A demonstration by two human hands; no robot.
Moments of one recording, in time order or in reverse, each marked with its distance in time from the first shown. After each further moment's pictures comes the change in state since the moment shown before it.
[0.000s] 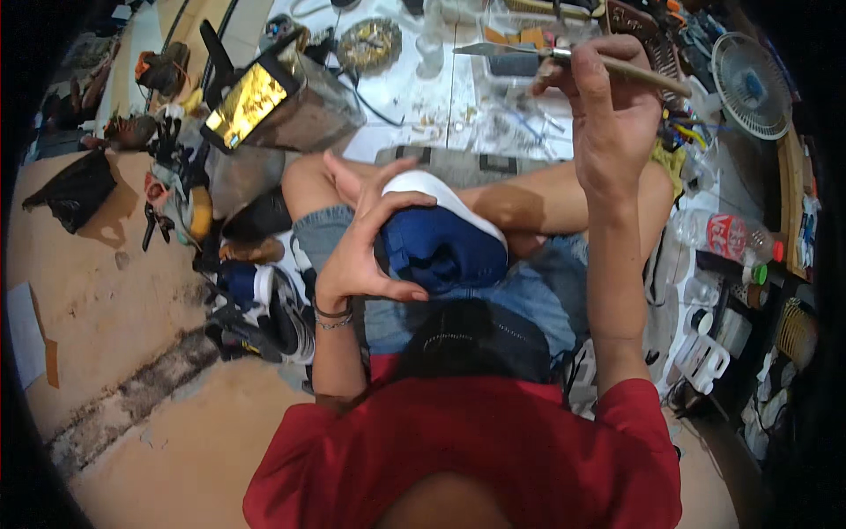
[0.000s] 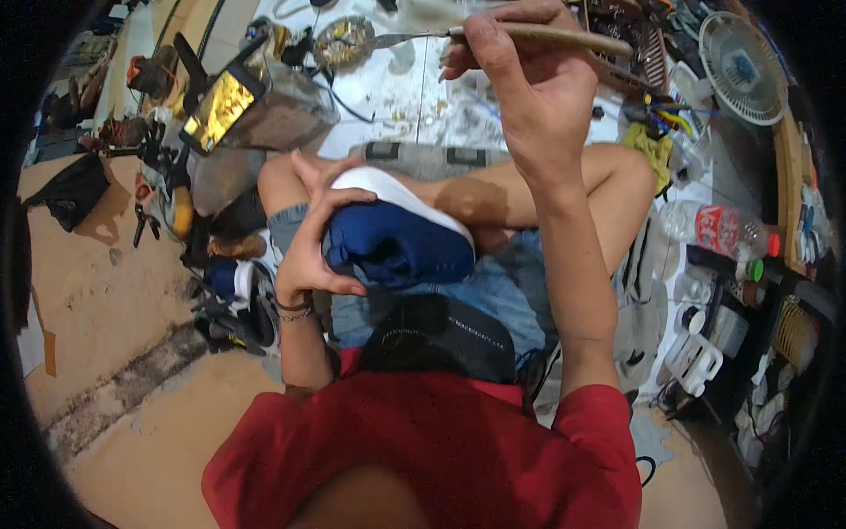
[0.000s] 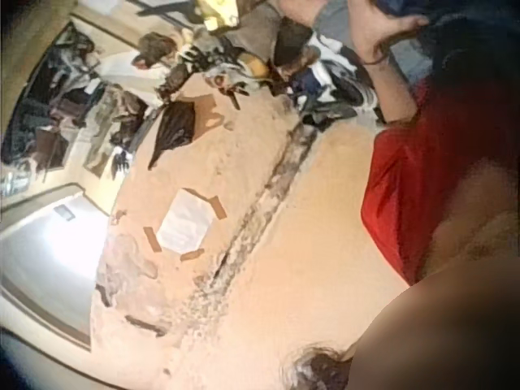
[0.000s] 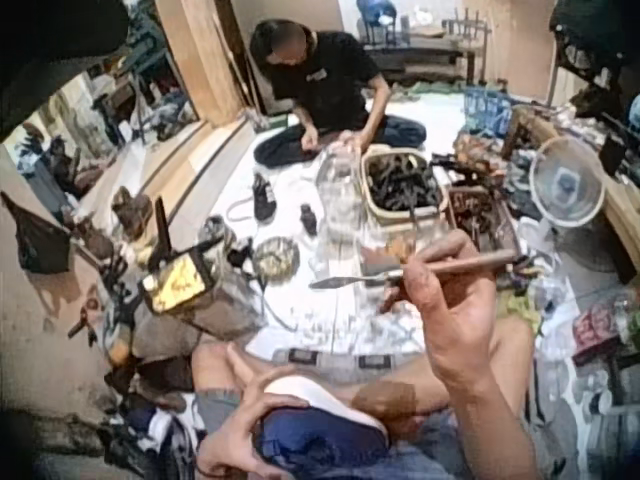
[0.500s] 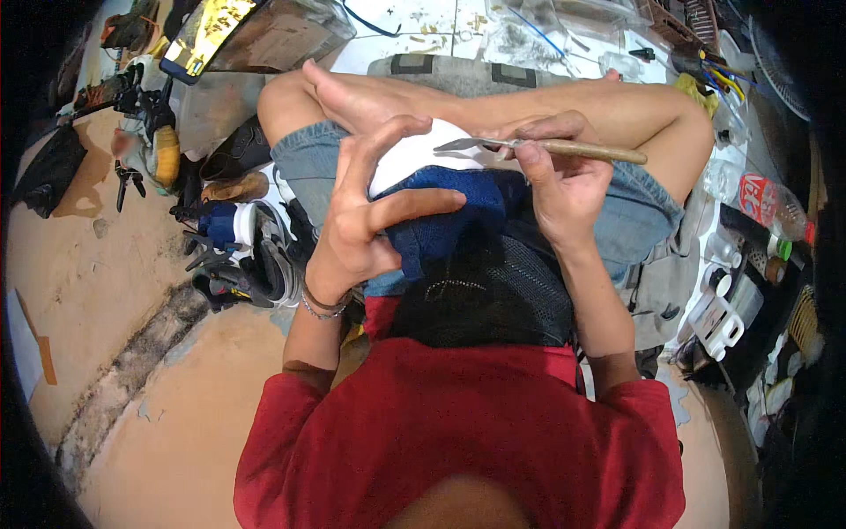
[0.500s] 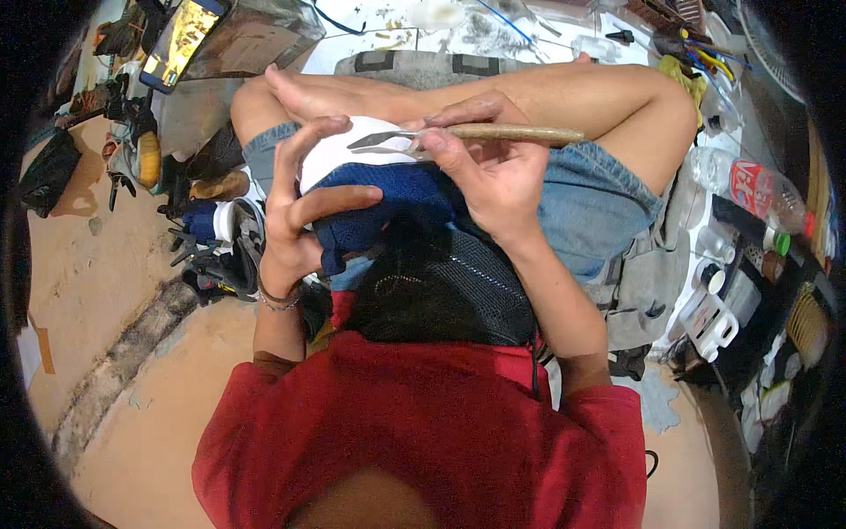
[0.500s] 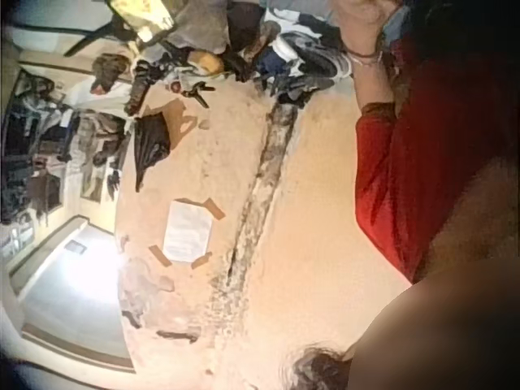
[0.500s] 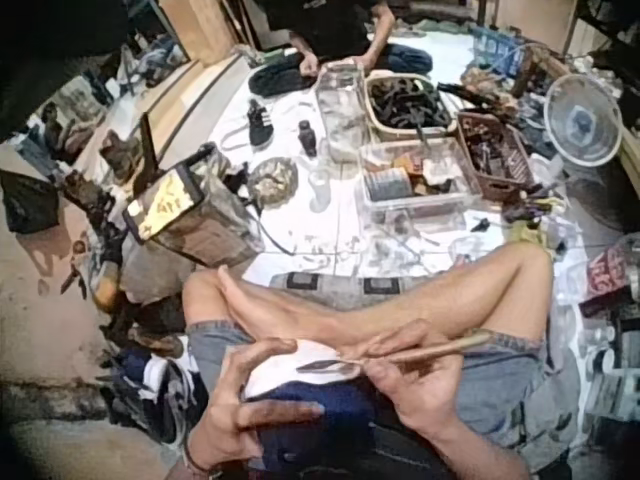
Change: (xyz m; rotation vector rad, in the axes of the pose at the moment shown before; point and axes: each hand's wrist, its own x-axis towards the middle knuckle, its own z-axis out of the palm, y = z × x) left_hand -0.044 0.023 0.030 0.373 0.078 0.075; right_hand -0.171 0.007 0.029 0.031 0.119 0.449
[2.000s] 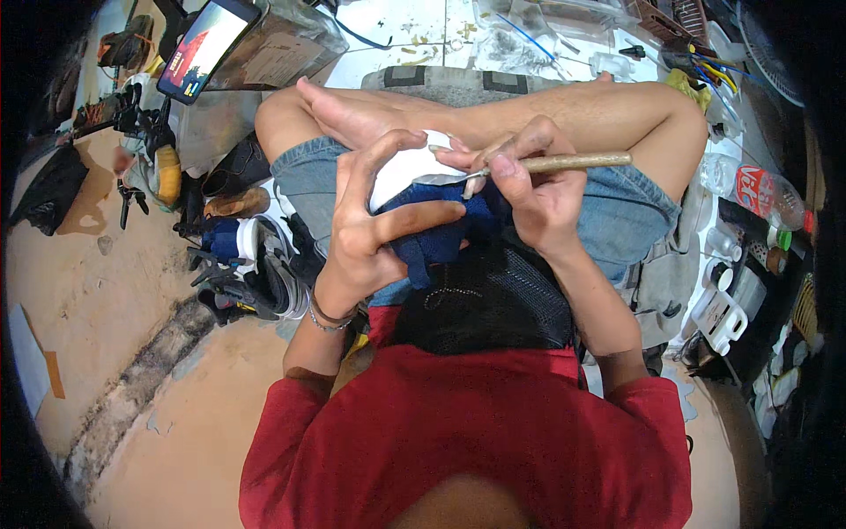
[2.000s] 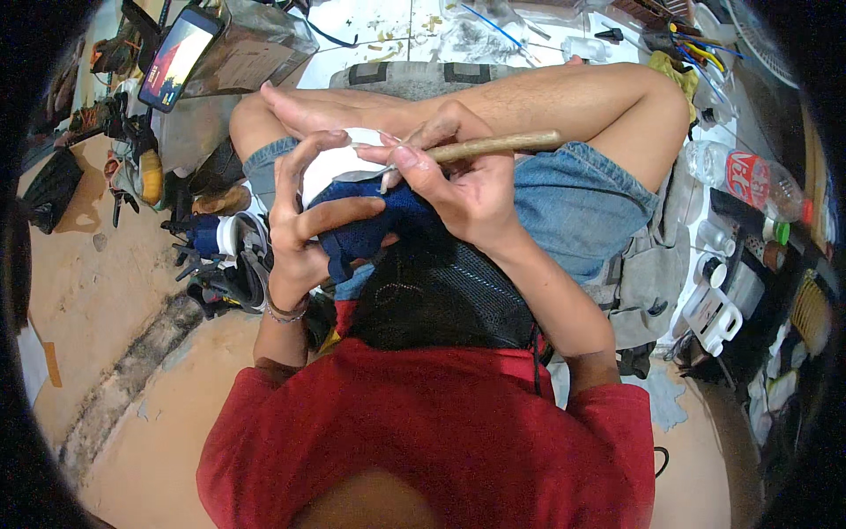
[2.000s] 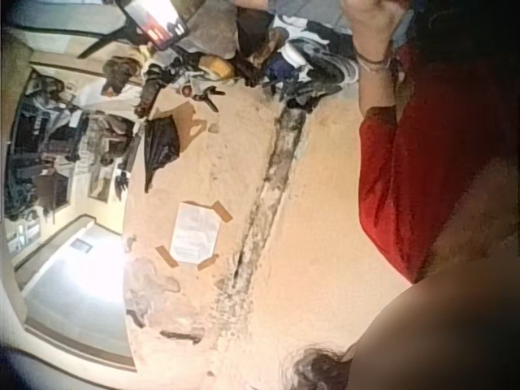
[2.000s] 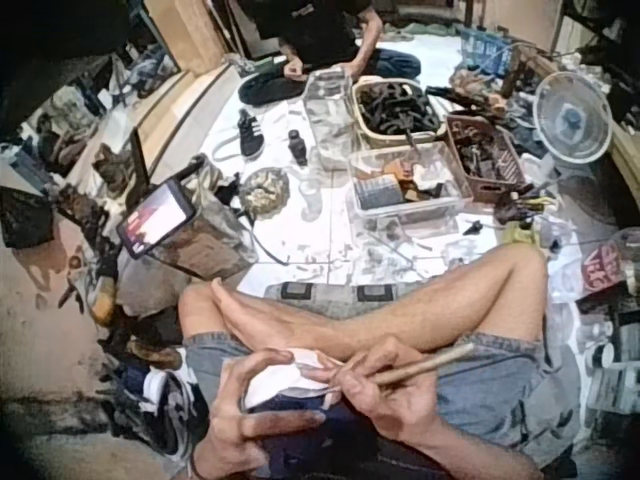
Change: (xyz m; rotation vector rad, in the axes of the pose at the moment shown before) left_hand 0.007 0.013 0.007 0.044 0.043 -0.059; right_hand 0.003 -0.007 0.014 0.205 -0.135 0.033
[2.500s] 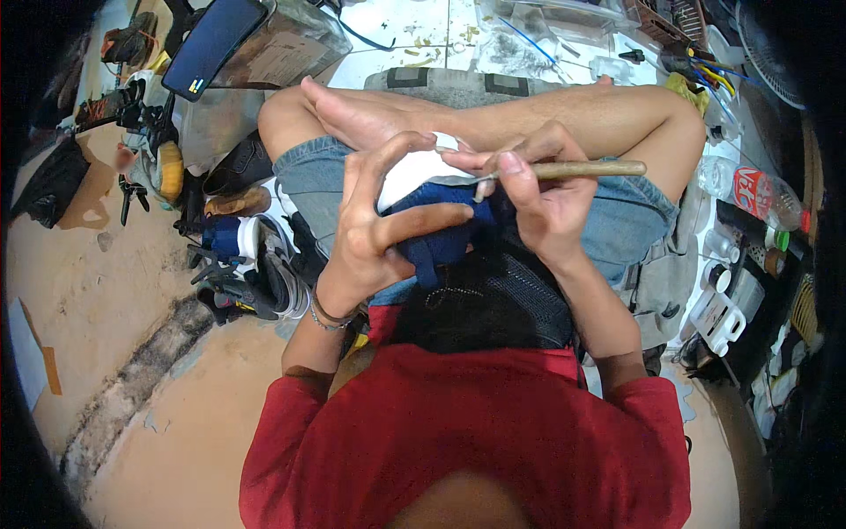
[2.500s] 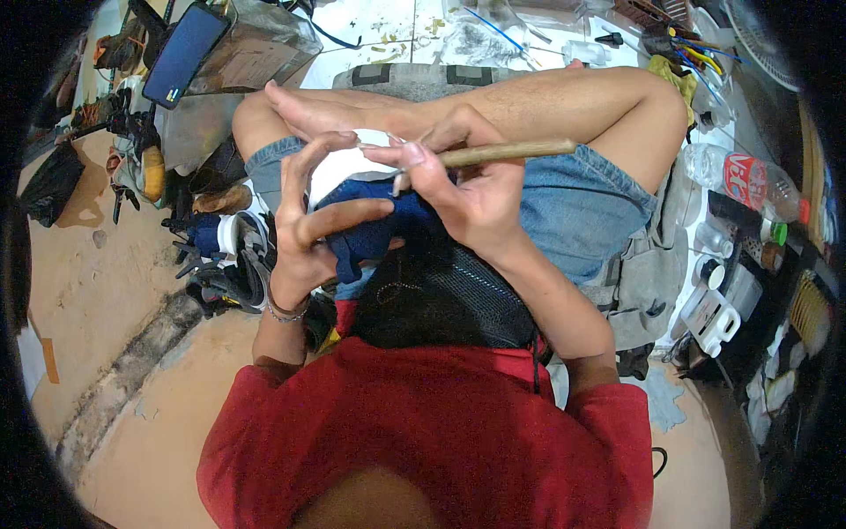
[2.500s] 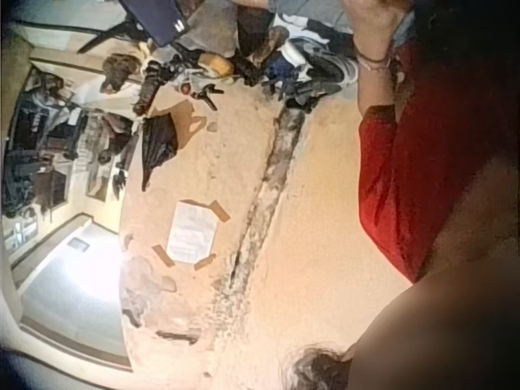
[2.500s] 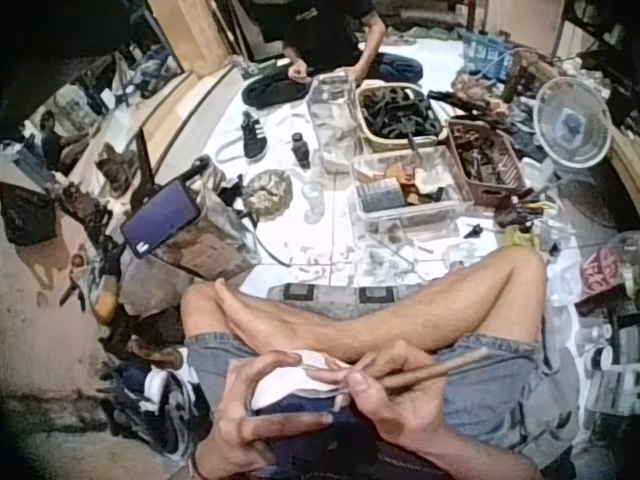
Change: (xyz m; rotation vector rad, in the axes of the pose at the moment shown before) left_hand 0.001 0.003 -0.001 -0.006 -0.007 0.010; right_hand -0.003 -0.006 0.007 -0.100 0.047 -0.025
